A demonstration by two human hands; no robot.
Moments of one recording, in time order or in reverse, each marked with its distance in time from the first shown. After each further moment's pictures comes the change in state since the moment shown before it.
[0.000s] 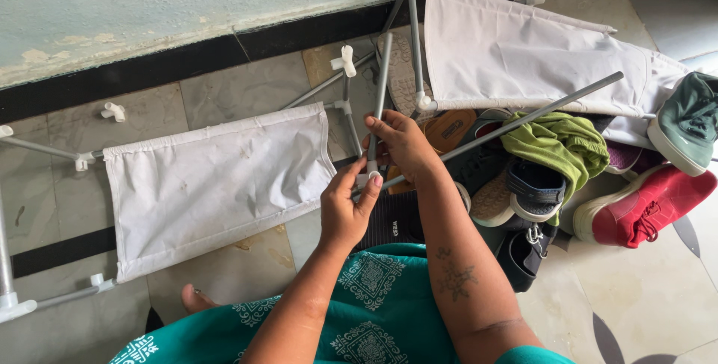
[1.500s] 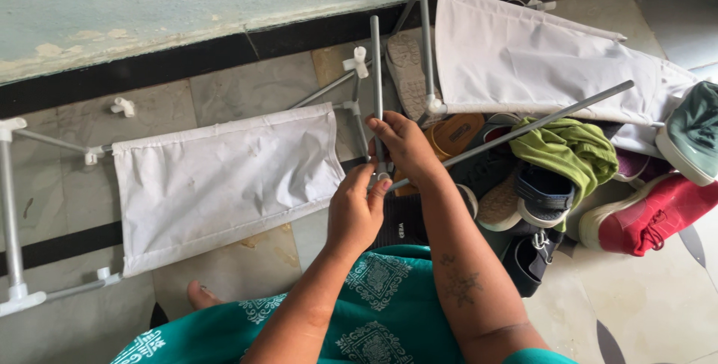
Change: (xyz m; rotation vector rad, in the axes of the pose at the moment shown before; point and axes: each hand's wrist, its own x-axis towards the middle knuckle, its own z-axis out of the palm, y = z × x) left_hand 0.002 0.018 -0.008 0.207 -0.040 0.027; right_hand 0.010 0.014 0.007 -0.126 -0.059 -0.181
